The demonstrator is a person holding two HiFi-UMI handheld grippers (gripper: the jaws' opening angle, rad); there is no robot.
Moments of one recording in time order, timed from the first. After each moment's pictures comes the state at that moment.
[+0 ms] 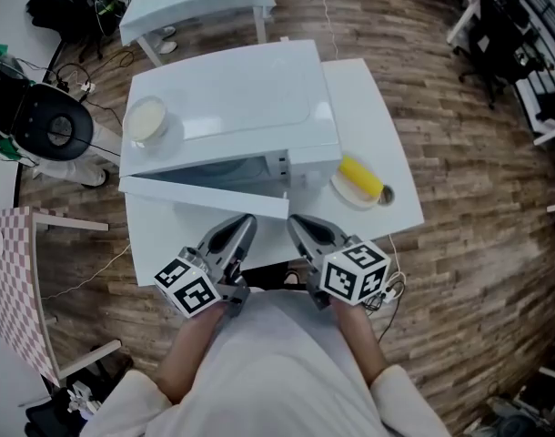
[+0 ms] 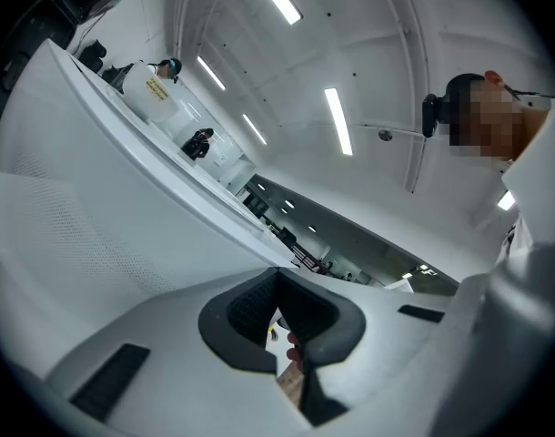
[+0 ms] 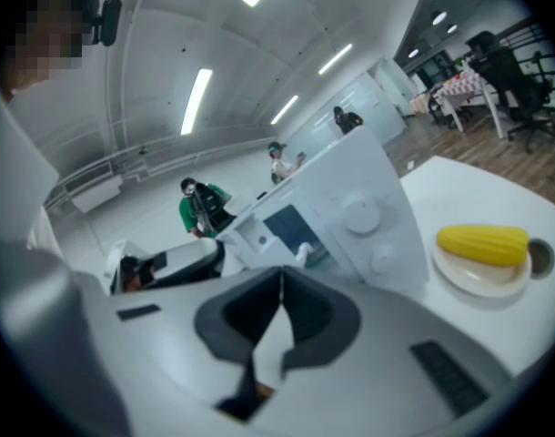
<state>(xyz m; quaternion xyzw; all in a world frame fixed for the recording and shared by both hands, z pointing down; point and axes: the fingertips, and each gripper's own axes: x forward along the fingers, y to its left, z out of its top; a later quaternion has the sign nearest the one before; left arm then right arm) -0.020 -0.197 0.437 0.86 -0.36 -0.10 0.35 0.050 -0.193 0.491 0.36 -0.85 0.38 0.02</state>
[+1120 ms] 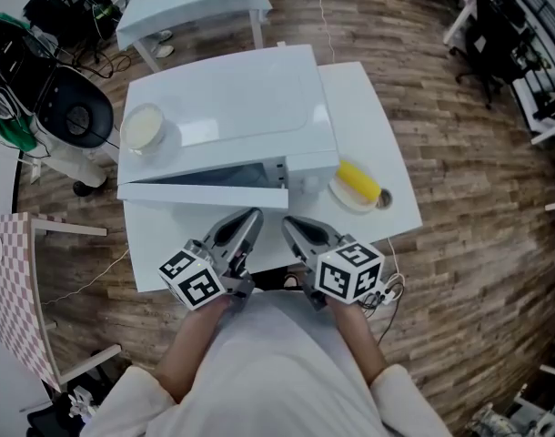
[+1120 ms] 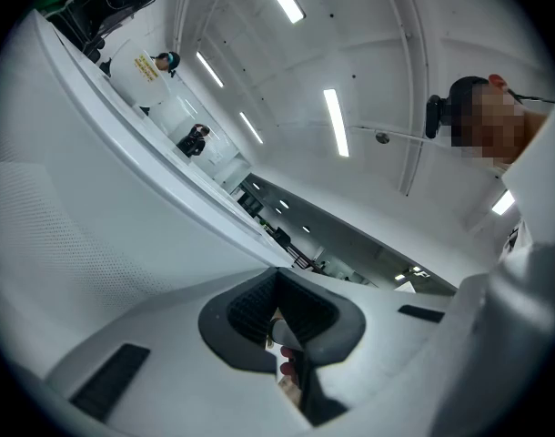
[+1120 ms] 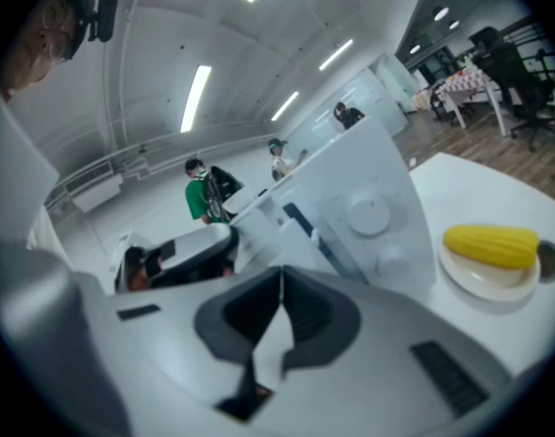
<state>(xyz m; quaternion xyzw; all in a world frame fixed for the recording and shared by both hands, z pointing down) -0.005 -0.216 0.436 0.87 -0.33 -0.11 0.35 0.041 -0.199 0.492 0.35 -0.85 0.38 0.03</state>
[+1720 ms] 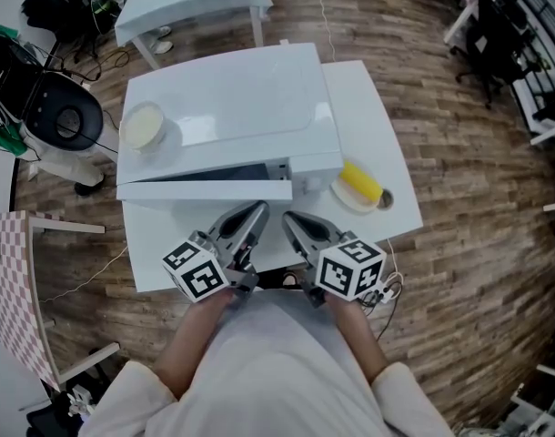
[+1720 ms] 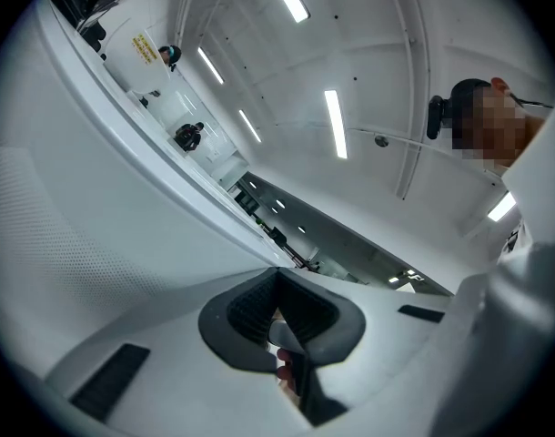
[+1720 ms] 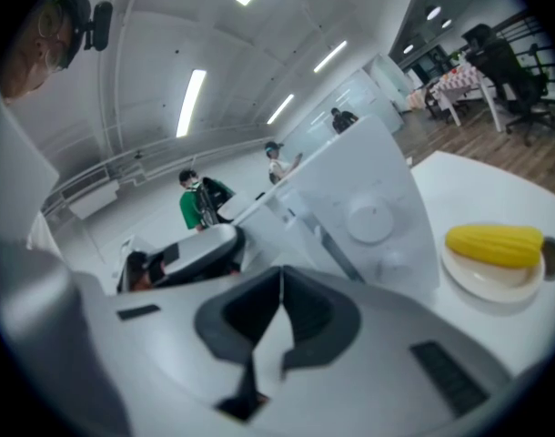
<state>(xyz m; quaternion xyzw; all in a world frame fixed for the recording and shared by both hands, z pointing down) 0.003 -0.233 0.438 0.87 -0.32 -0.11 0.36 0.040 -0.213 0.491 0.36 -0.85 0.39 0.02</state>
